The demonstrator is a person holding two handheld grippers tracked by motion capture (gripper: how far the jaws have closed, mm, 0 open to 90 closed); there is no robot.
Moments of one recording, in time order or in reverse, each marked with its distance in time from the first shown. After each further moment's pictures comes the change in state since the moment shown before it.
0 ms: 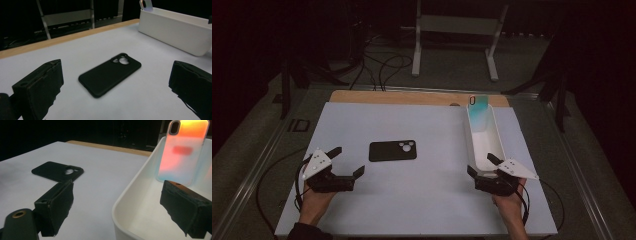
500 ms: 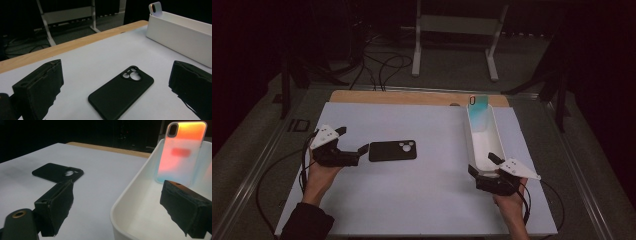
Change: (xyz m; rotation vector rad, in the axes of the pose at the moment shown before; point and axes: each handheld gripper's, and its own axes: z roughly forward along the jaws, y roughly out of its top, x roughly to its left) left arm 0.028 0.039 0.040 0.050 -0.009 -0.017; right arm -0.001 0.002 -0.002 -0.008 -0.003 -0.004
